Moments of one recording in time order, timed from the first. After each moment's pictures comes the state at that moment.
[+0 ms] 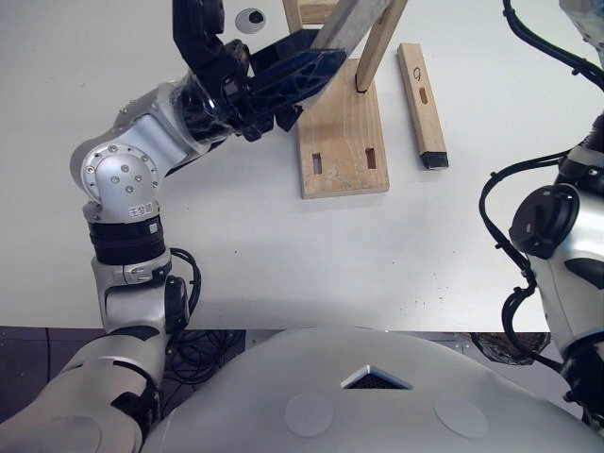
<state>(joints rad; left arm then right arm) -0.40 0.35 0.10 -0.17 -1.04 0.85 -0.88 -0.88 -0.41 -0.35 0.24 1.25 1.16 0.71</state>
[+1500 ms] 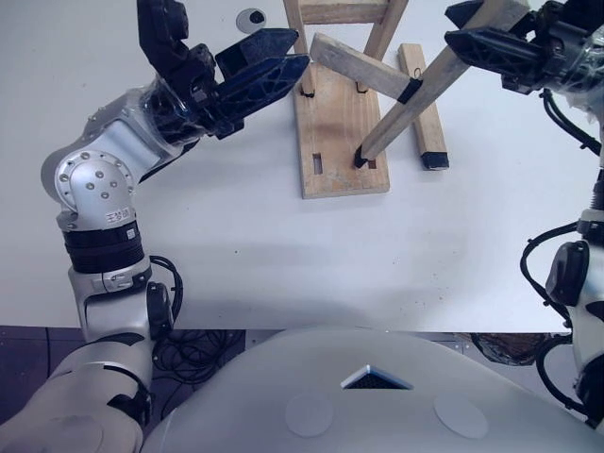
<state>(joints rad) -0.35 0.43 0.15 -0.17 -1.03 0.83 -0.88 -0.61 -0.65 -0.09 0.27 0.66 0.60 1.37</state>
